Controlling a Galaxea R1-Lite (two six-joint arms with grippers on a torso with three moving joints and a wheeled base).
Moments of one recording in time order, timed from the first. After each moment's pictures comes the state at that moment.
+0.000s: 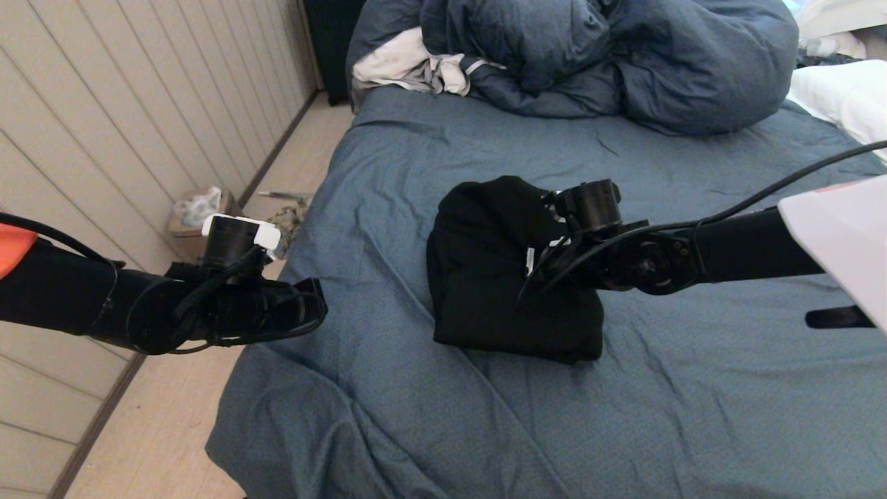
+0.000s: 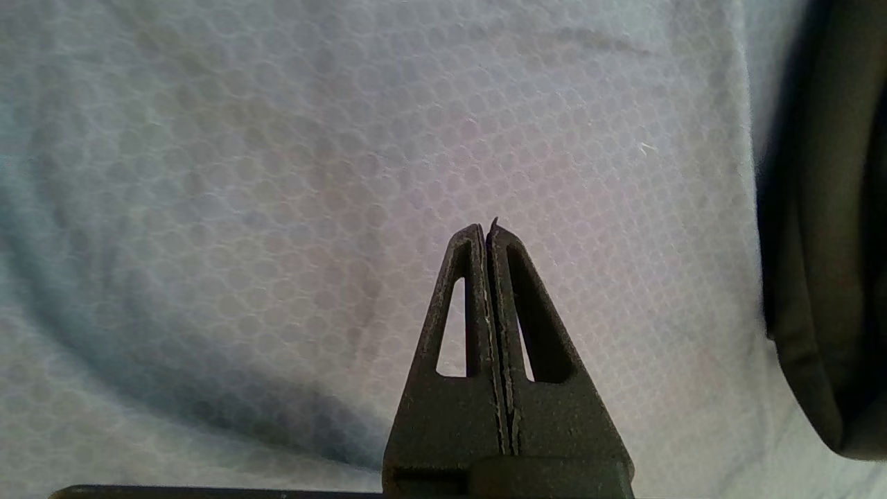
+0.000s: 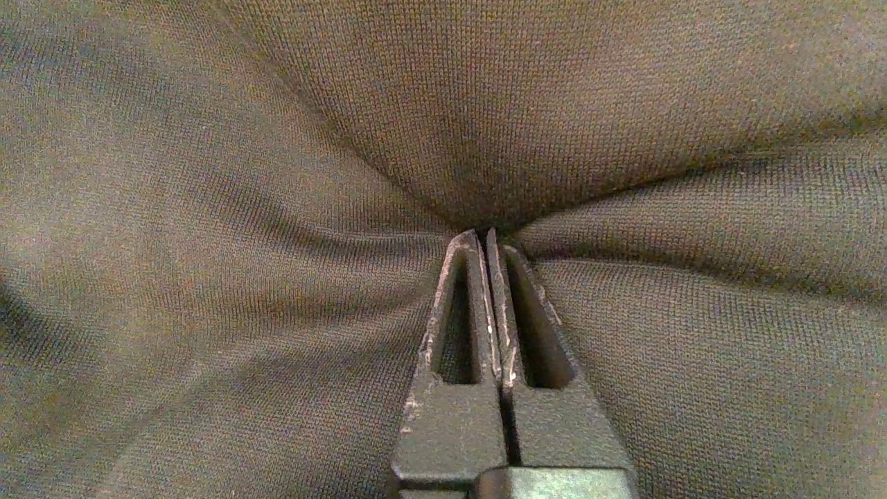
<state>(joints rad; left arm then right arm) -0.34 1.88 -1.01 -0.24 -0.09 -0.55 0.37 2.12 -1.41 -0.06 -0.13 0.29</state>
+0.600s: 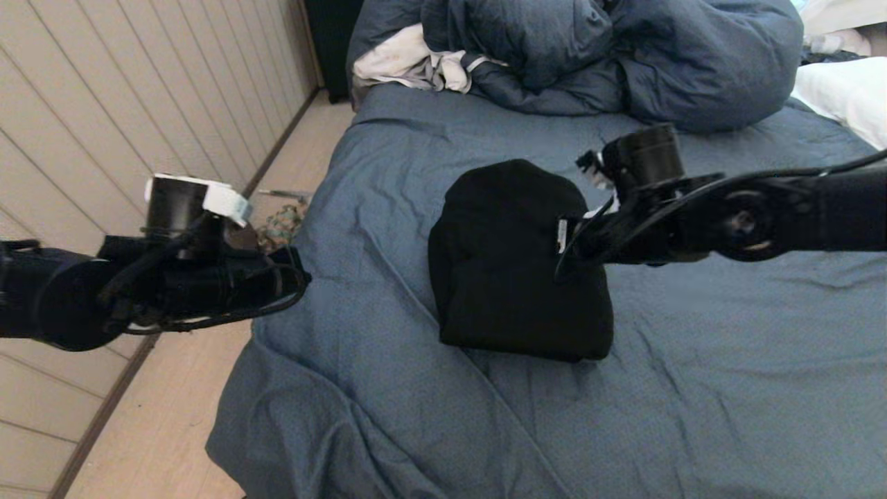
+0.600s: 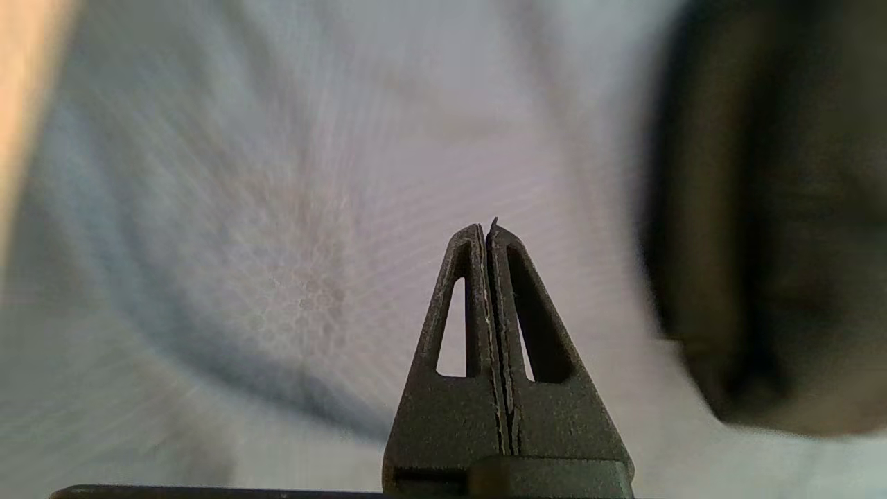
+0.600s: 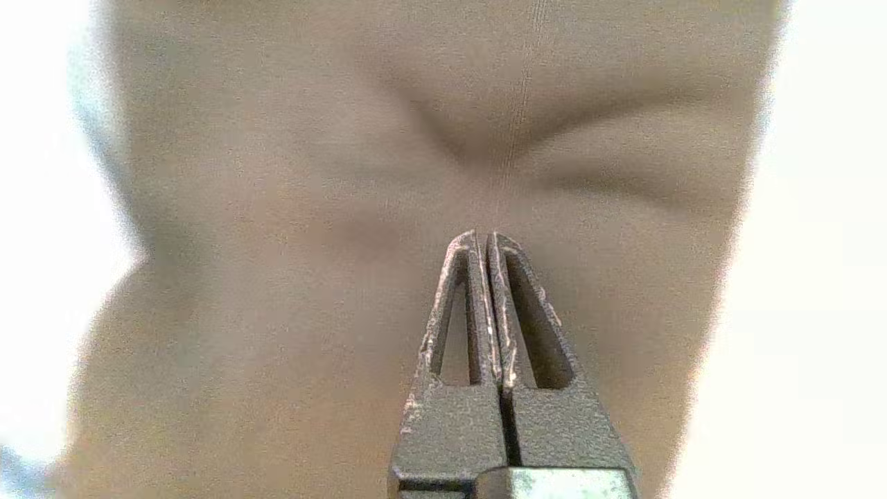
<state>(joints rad) -0.34 1.69 -1.00 -0.21 -0.06 -0.53 0.38 1.84 -1.47 0.13 -0.14 0.29</state>
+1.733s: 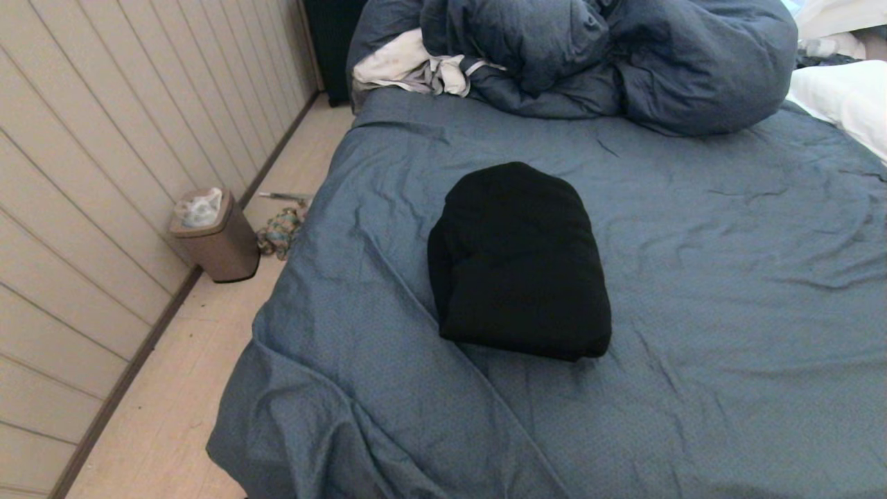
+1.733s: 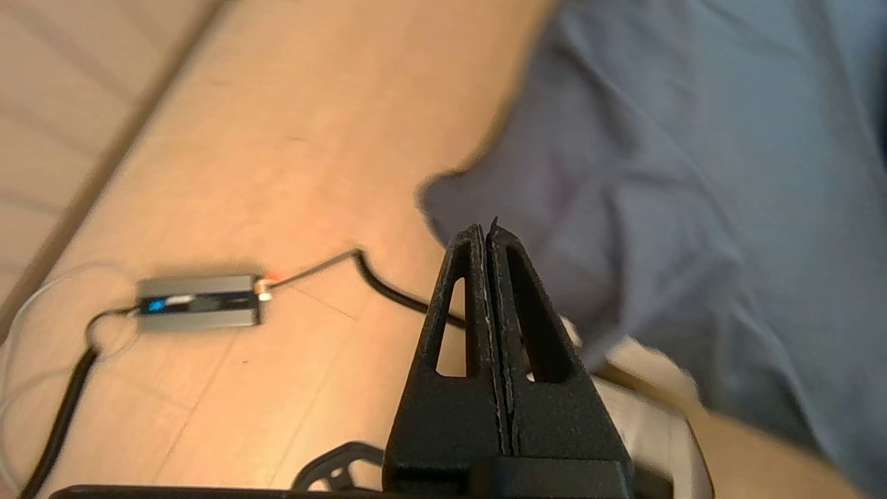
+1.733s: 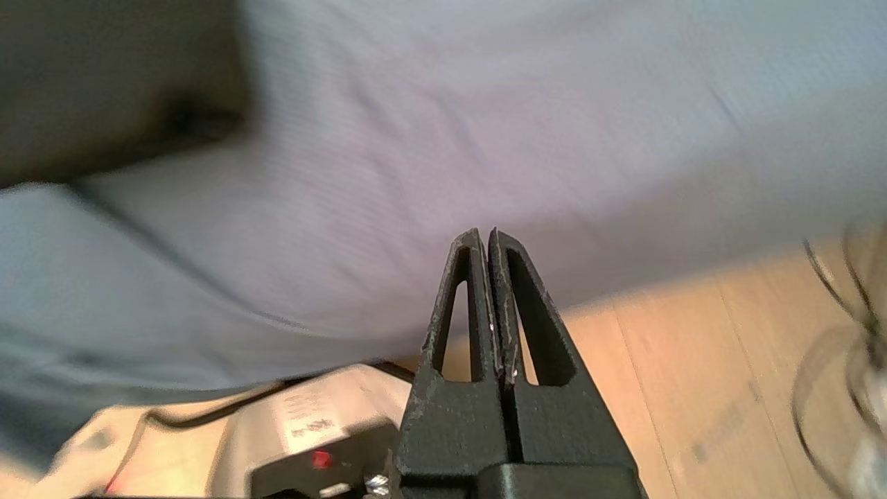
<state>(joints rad) -0.18 0.46 -0.73 0.68 0.34 -0.38 0.16 0.37 -0.65 0.66 -0.32 0.46</state>
